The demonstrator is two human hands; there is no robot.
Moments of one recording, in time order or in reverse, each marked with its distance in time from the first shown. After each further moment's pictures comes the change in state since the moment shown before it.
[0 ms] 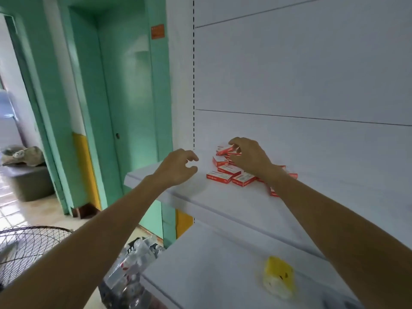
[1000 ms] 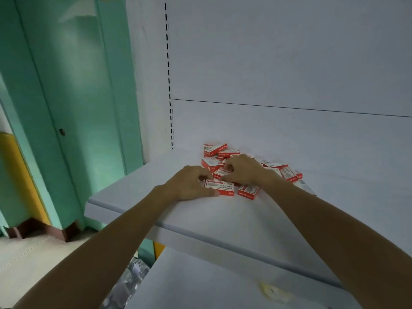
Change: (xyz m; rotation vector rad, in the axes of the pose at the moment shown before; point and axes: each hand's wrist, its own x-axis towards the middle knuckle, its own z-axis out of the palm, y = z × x) left_hand 0.092 -0.051 0.075 -0.160 -0.387 0.280; right_hand 0.064 0.052 0.073 -0.291 -0.349 0.193
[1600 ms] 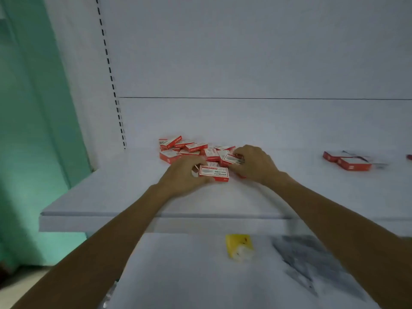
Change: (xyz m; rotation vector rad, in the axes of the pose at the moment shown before) left_hand -0.014 0.060 0.023 -0.112 0.122 0.334; right_hand -0.140 0.020 -0.025 0.022 0.383 0.347
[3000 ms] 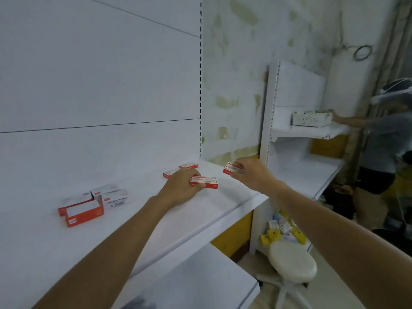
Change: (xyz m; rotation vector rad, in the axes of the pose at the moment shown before) left_hand 0.223 0.462 0.360 -0.322 -0.339 0.448; right_hand -0.245 0.477 -0.298 -0.314 0.239 0.681
